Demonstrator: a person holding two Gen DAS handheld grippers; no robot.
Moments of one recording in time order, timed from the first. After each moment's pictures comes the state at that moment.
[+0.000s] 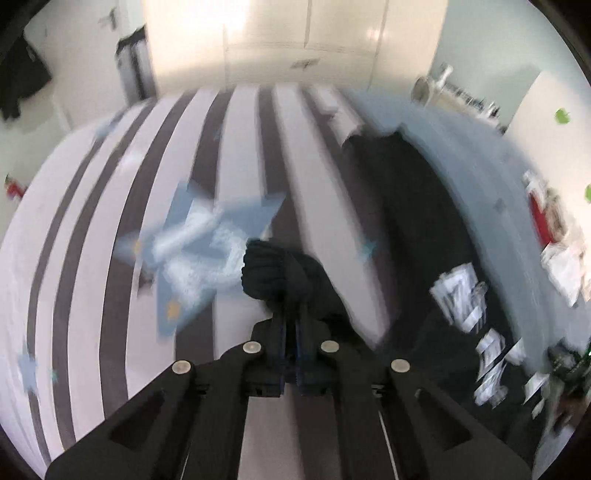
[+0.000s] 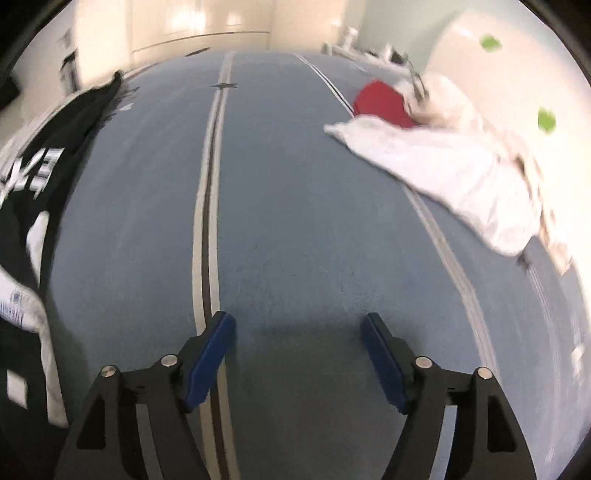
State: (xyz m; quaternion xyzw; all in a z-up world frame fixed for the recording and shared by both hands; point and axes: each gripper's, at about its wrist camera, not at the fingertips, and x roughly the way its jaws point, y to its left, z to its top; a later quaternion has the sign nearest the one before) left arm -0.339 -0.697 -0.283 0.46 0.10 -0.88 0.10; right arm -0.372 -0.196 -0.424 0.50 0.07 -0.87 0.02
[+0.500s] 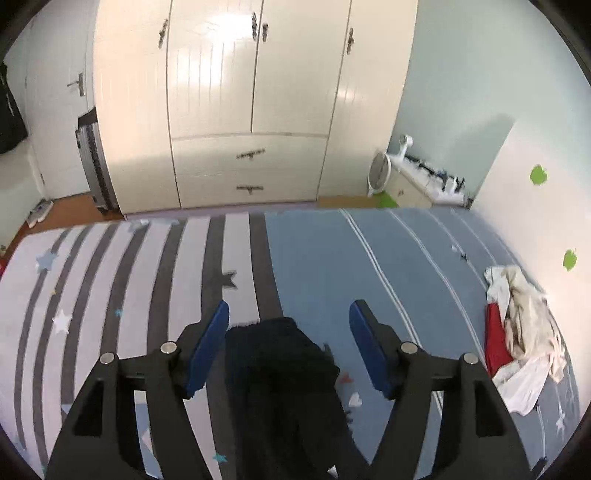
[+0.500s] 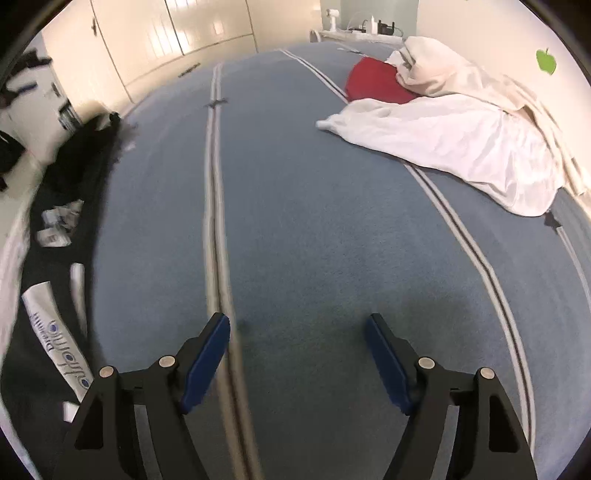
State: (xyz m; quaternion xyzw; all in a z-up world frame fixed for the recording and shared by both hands) left arm -0.535 -0.612 -0.181 0.37 0.09 -0.92 0.06; right arm -0.379 -0.181 -0.404 0.51 -0.03 -0.85 0.09
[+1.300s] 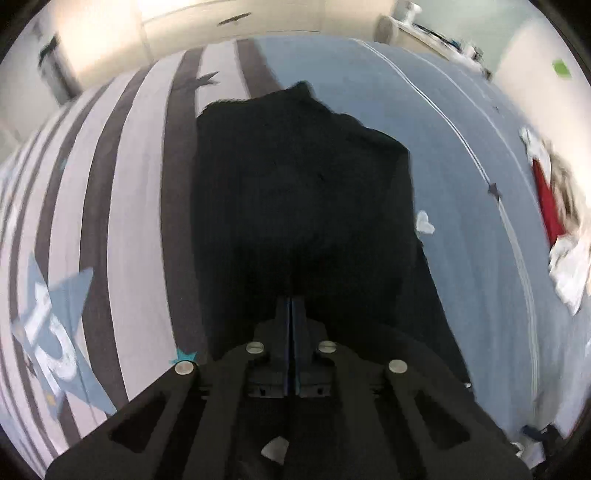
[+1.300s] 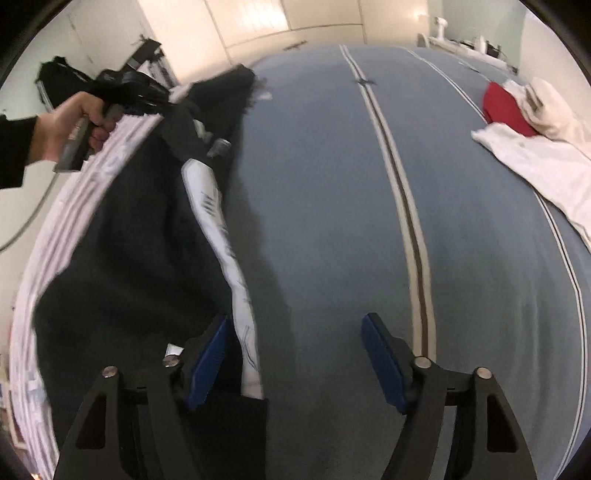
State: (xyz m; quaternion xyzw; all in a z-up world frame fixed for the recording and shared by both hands) left arm -0.526 -0.590 -0.376 0.56 0.04 -0.83 0.04; right arm -0.329 -0.273 -0.407 0.52 0.03 -0.82 0.23
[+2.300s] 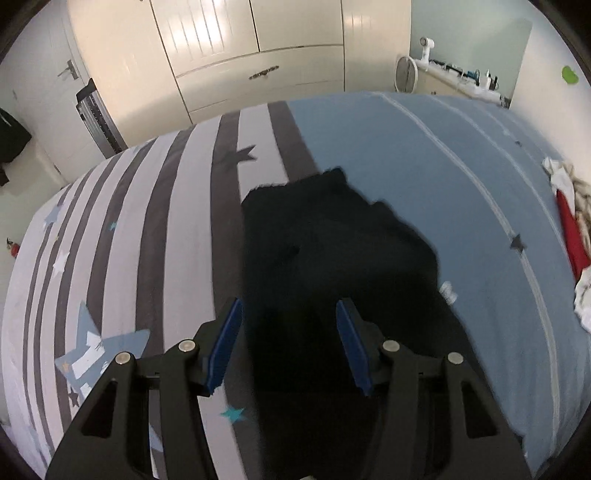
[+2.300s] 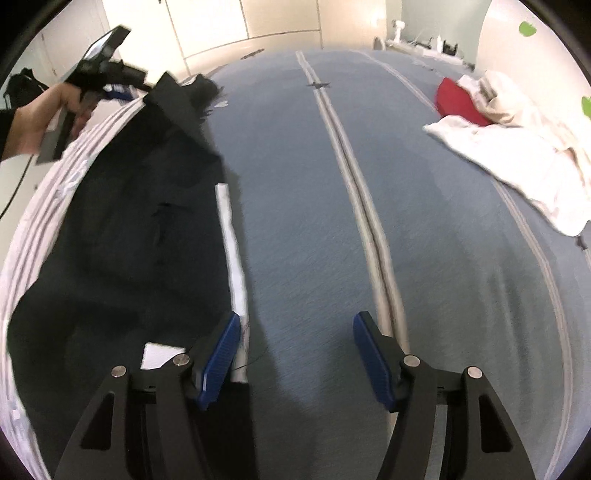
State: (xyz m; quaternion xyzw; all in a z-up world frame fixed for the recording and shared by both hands) left arm -0.523 -0.601 -0.337 0.49 0.00 -0.87 0.11; right arm -0.317 -0.267 -0.398 0.51 0.04 -0.85 0.13
